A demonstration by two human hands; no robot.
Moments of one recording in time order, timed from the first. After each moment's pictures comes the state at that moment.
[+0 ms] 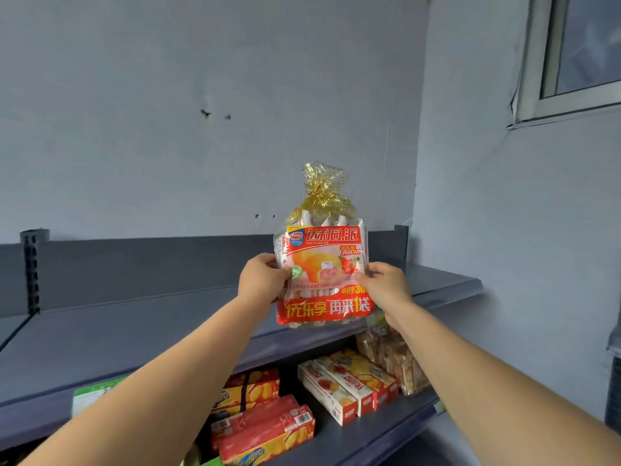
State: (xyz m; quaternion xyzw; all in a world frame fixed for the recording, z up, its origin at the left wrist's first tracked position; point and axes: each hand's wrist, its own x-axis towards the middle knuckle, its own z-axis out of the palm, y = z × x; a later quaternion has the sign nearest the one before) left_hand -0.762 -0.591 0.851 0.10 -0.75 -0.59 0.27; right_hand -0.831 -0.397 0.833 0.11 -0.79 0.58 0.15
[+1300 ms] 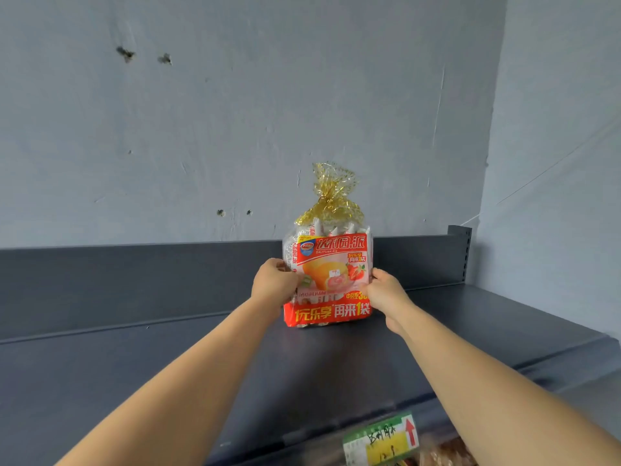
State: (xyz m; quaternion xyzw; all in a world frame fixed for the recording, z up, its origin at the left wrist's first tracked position) left_hand -1.094 -0.576 0.834 0.20 -0.73 -0.60 0.27; right_hand -1.175 -0.406 0.822 0.17 -0.78 0.60 -0.03
